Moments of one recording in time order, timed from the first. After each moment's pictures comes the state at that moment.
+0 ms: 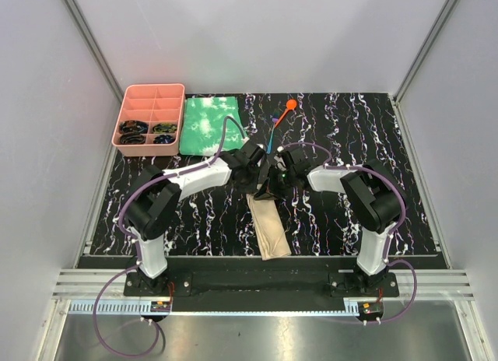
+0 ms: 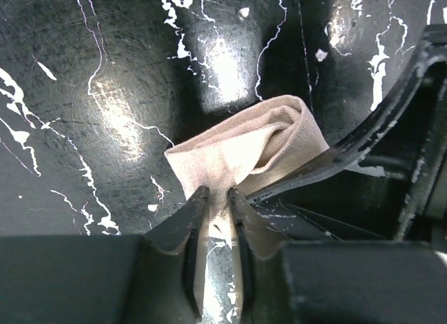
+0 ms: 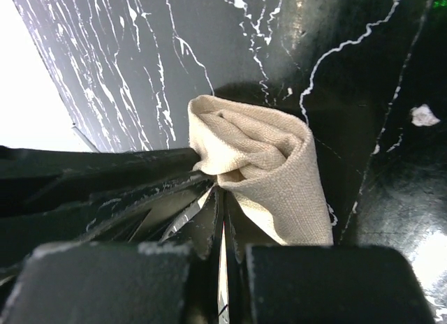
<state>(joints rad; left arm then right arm) -0.74 1.85 1.27 -0.52 -0.04 -0.49 0.56 1.89 0.98 0.02 -0.55 0.87</state>
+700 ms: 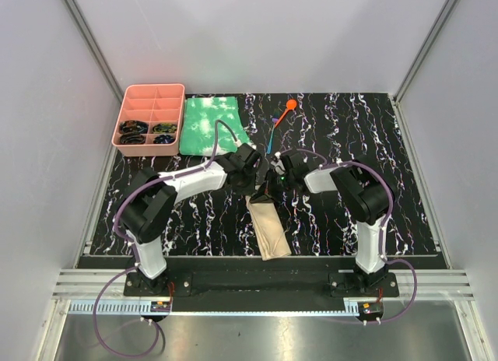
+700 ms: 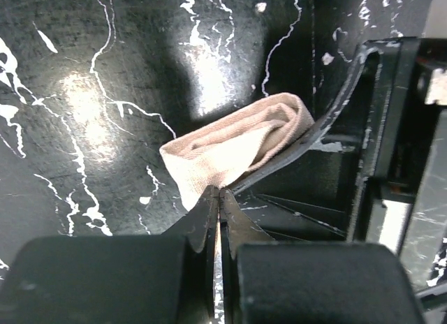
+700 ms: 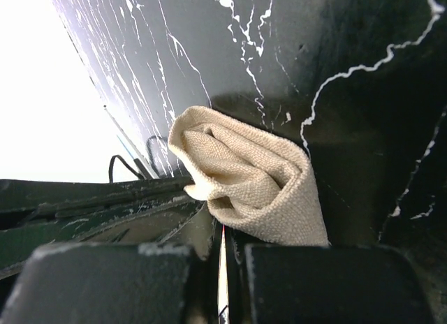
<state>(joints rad) -0.73 1.81 1.18 -0.45 -0.03 -0.61 0.55 2.00 0.96 0.20 -0.69 0.97</state>
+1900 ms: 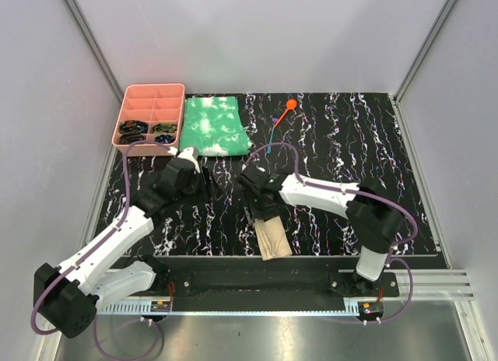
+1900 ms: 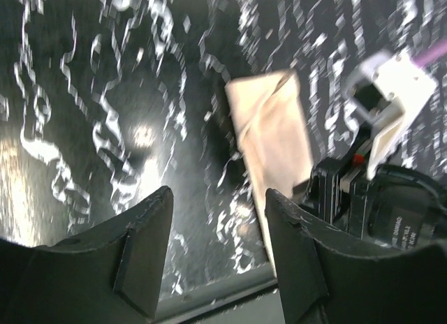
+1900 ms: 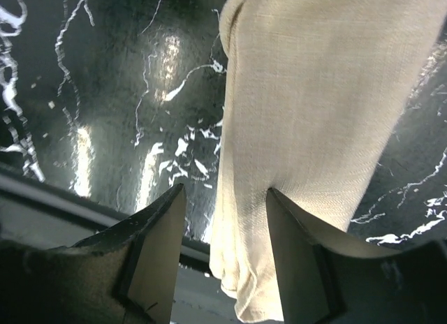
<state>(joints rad) -0.56 0.98 0.79 -0.51 -0.01 -0.68 0.94 1.75 1.21 -0.65 -0.01 0.65</state>
